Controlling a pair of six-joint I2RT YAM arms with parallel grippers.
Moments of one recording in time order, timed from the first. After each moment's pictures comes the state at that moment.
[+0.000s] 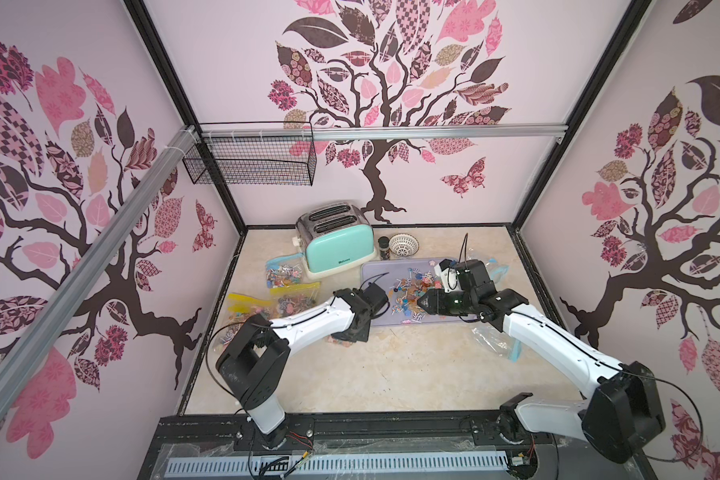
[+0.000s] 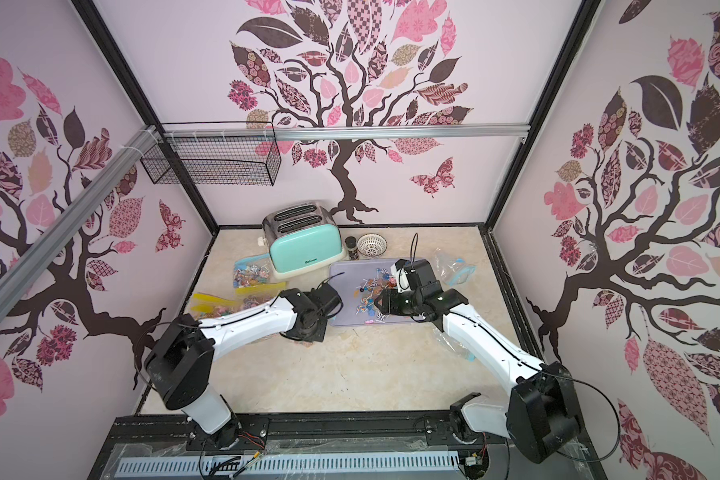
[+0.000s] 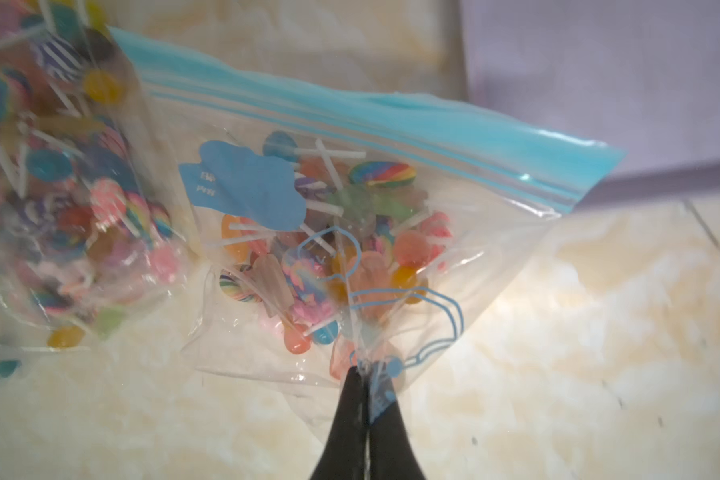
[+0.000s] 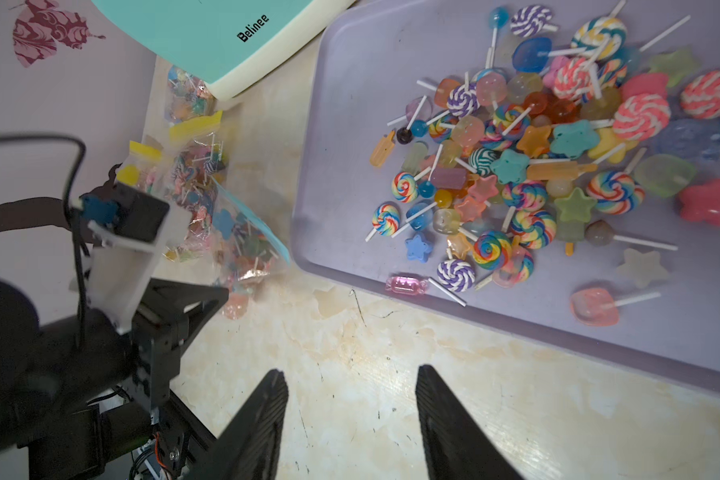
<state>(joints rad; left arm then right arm) -0.86 1.64 1.10 -0.95 -0.27 -0.62 0.44 1.24 0.92 -0.47 -0.34 0.48</state>
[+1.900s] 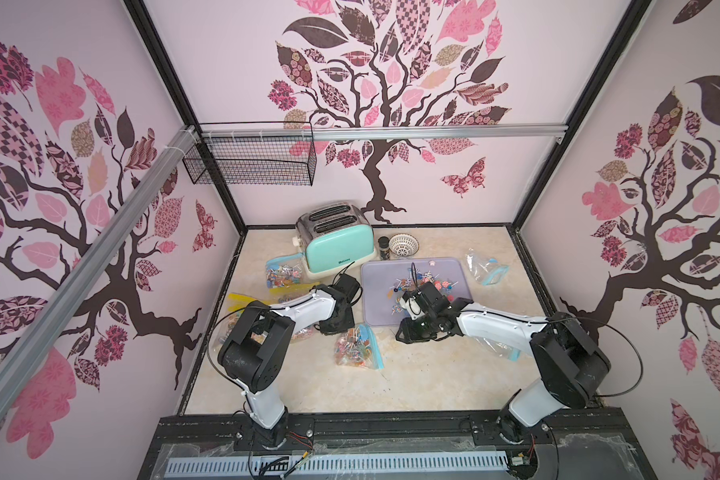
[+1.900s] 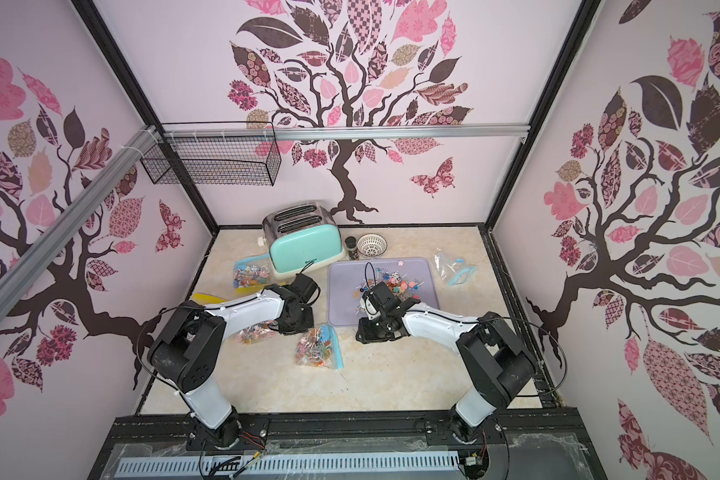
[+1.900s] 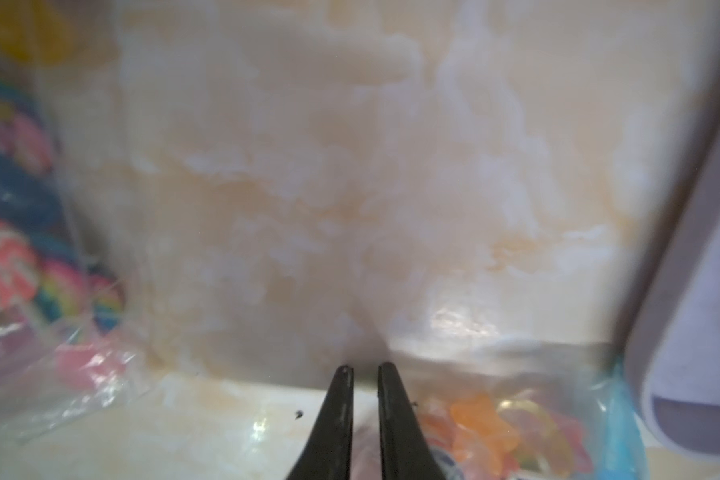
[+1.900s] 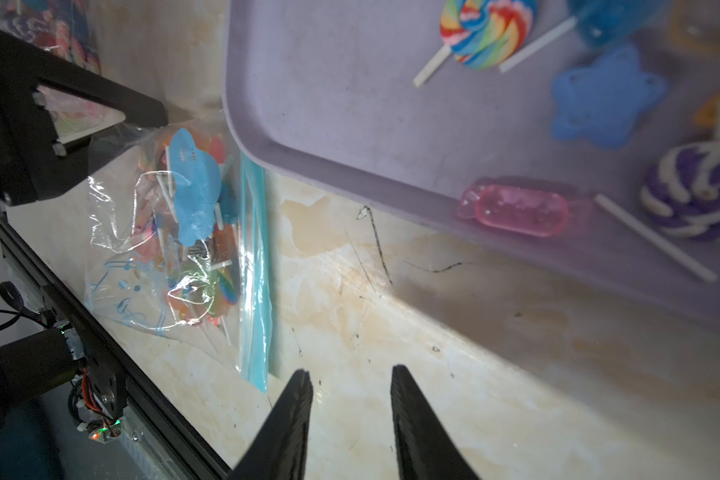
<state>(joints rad) -0.53 1.73 1.04 -0.75 -0.14 -0.68 0.66 1.58 0.88 -0.40 -0.34 0.50</state>
